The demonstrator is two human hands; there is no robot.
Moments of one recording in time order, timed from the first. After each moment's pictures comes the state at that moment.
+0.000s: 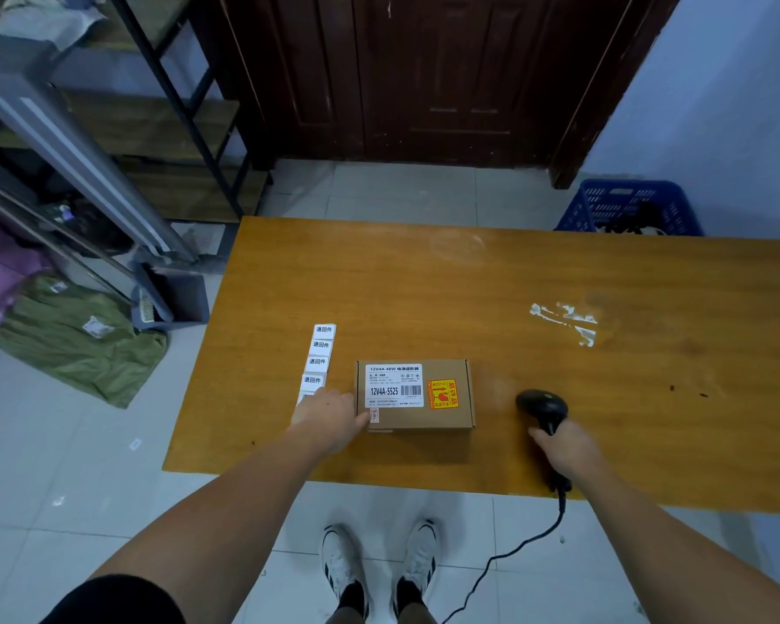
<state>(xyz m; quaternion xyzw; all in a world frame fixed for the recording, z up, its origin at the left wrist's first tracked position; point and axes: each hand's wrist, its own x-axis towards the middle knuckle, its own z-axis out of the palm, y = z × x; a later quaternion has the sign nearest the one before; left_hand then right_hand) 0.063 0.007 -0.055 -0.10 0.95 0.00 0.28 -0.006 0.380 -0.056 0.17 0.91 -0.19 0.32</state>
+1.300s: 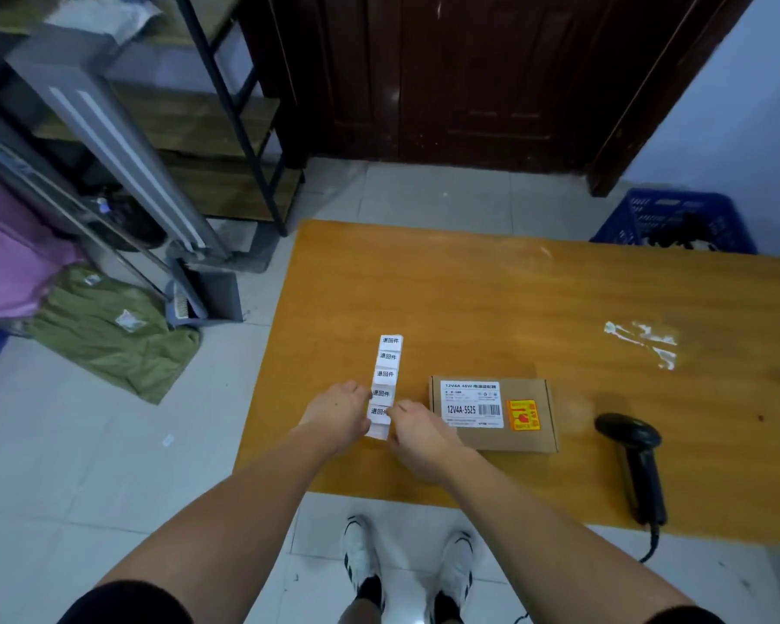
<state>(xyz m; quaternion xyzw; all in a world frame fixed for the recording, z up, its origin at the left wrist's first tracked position) 0.074 -0.112 -0.048 -0.06 0.96 0.09 0.27 0.045 0.058 -0.027 -0.31 0.89 -0.13 0.31</state>
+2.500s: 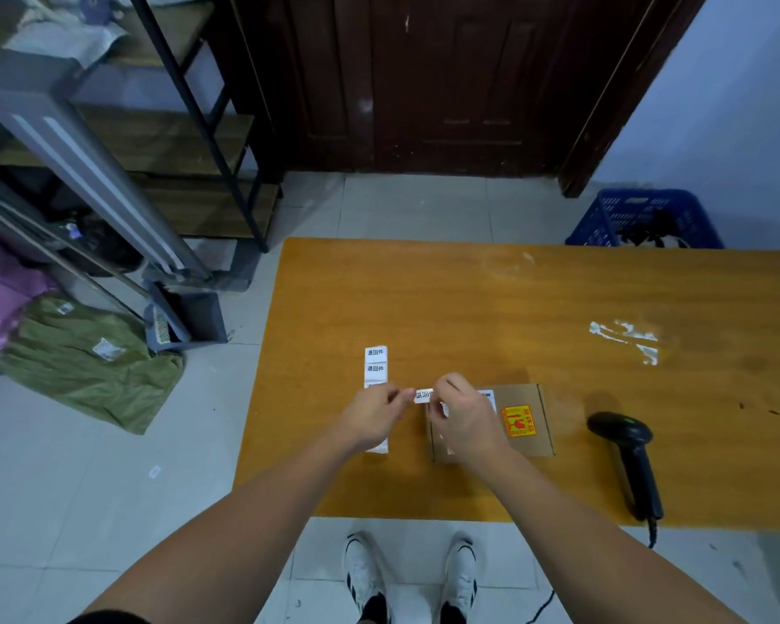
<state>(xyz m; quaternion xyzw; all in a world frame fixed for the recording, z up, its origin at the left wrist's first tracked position) 0.041 -0.077 -0.014 -0.16 0.85 0.44 0.23 0.018 0.099 0.000 -0.22 0.93 -0.30 0.05</state>
